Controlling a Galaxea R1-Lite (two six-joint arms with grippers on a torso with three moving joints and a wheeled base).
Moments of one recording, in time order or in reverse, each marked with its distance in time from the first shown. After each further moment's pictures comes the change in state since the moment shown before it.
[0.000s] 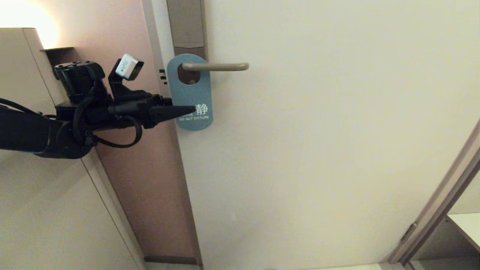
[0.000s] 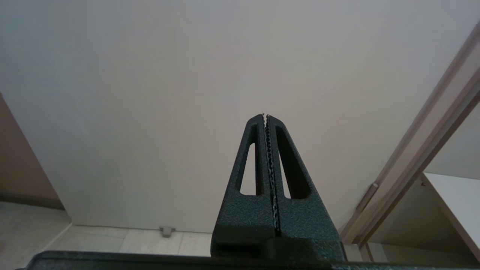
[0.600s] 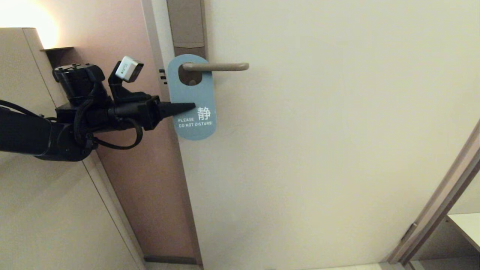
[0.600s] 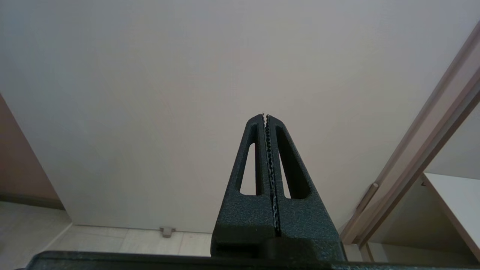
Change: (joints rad) left arm 0.001 0.000 0.024 -0.031 0.002 -0.004; right arm 0.000 0.000 0.000 0.000 0.000 0.000
